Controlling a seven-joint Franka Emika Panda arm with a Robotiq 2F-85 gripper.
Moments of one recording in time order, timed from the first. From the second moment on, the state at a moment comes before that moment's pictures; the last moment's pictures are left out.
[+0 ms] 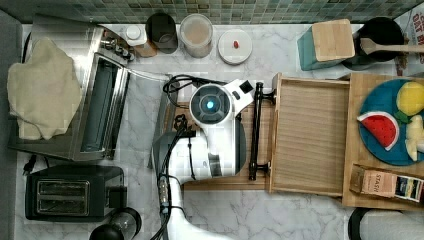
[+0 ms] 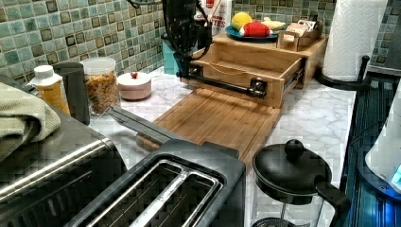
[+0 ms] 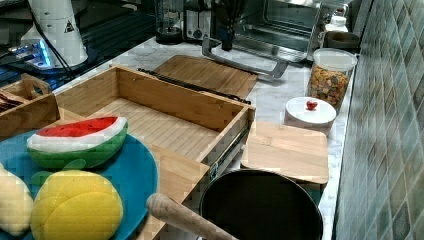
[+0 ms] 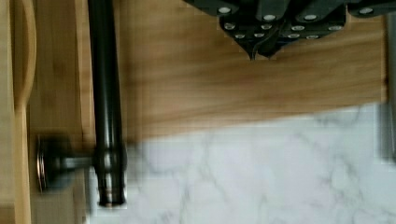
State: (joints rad) arm 0.03 0.11 0.04 -2.19 -0.10 0.77 -0.50
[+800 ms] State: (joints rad) arm -0.01 0.21 0.00 -2.29 -0.11 0.94 -0.54
